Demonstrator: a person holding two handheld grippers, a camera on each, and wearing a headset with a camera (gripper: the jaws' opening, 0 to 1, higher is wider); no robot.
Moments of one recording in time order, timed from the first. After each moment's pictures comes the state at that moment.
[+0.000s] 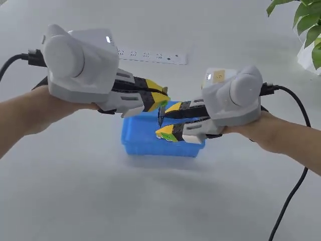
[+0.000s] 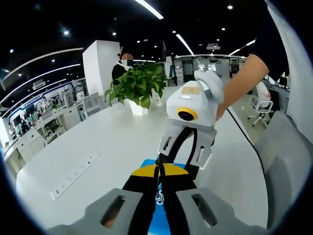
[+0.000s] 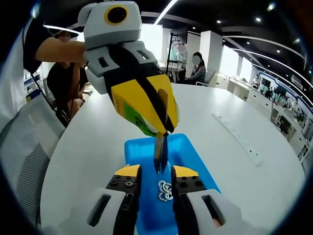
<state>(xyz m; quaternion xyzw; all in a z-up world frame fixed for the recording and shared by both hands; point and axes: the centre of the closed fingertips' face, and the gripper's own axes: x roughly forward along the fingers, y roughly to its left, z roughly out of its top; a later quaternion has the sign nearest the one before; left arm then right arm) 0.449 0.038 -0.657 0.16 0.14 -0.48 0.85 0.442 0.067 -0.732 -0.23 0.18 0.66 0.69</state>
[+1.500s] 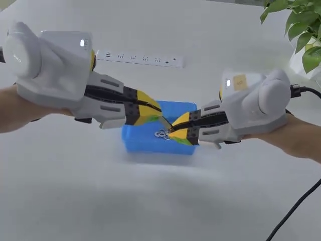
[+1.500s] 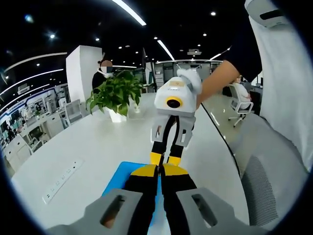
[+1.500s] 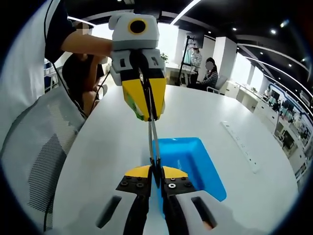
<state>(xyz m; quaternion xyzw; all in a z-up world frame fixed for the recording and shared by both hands) 0.393 0.039 -0.645 0.15 0.12 -0.55 0.81 0.400 0.037 -0.710 -0.27 0.16 0.69 0.66</state>
